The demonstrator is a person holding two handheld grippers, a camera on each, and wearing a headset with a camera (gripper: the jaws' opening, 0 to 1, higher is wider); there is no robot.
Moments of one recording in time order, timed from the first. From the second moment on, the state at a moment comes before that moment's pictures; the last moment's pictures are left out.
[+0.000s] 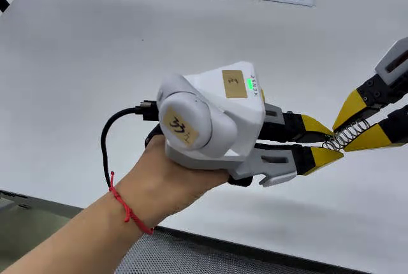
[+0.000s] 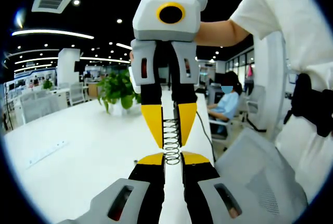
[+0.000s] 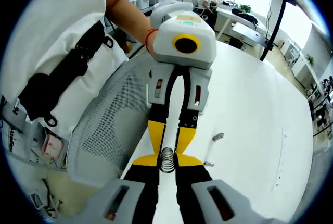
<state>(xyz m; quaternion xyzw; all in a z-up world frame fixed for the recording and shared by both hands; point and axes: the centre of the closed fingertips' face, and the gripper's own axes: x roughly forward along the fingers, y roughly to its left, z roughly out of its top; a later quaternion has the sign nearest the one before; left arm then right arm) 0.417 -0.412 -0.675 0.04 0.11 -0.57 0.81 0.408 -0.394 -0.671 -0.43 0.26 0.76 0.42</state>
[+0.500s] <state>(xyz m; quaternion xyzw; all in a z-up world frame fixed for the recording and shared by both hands) 0.419 -0.378 -0.687 0.06 0.13 -0.53 0.84 0.425 -0.390 -0.665 -0.43 0.27 0.74 0.44</state>
